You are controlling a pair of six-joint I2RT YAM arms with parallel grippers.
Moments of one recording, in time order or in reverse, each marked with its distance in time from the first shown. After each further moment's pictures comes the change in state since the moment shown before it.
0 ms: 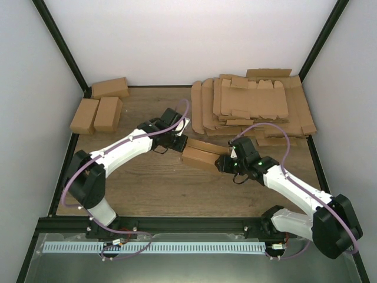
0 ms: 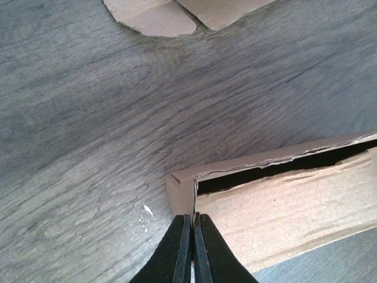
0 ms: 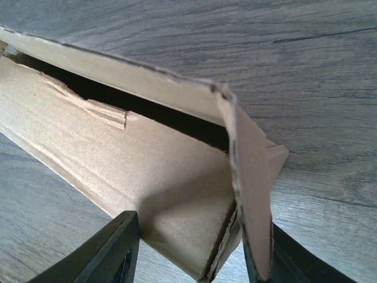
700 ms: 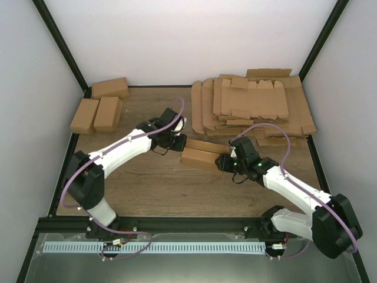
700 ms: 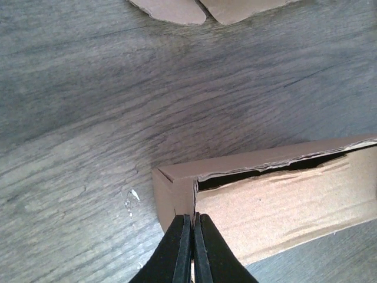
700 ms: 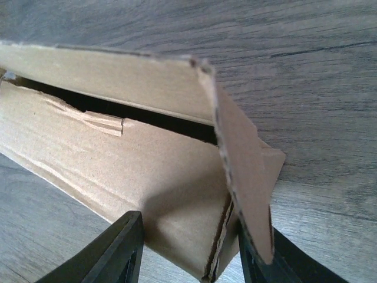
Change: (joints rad) left arm 0.002 0.005 0.027 -0.053 0.019 -0.131; right arm 0.000 0.005 -0.023 0.061 0.020 0.020
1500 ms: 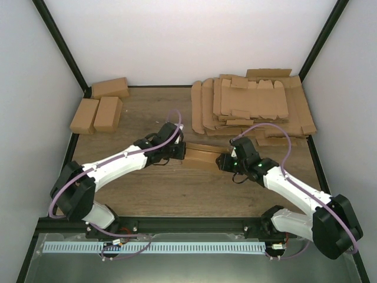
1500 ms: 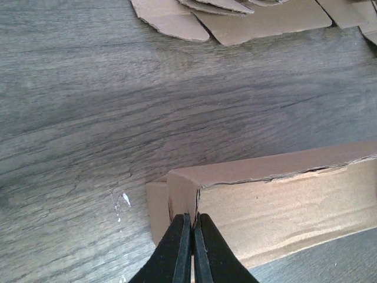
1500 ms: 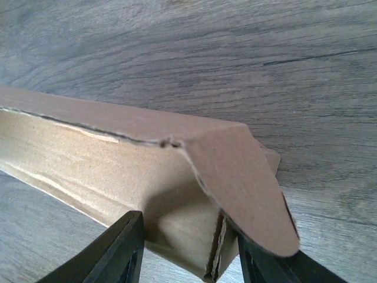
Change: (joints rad) left arm -0.083 -0.154 -0.284 0.298 -0.129 -0.159; right arm 0.000 -0.004 -0.007 0.020 0.019 0.014
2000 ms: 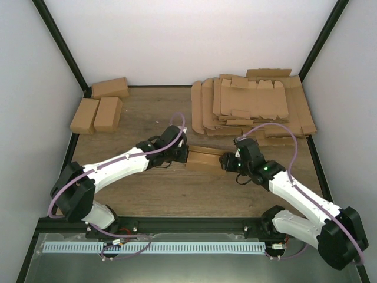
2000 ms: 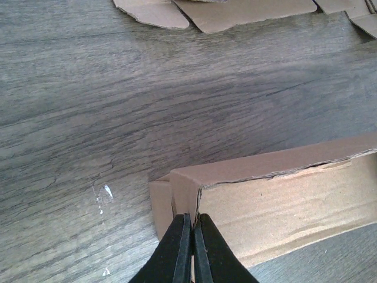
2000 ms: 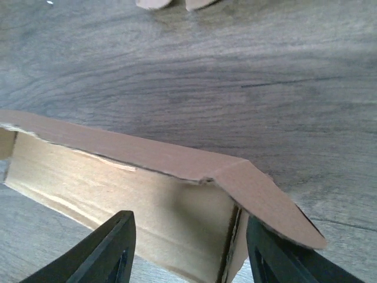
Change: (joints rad) left arm -0.052 -0.004 -0.003 -0.003 -0.023 -0.011; right arm 0.000 -0.096 -0.001 -0.068 0.080 -0.038
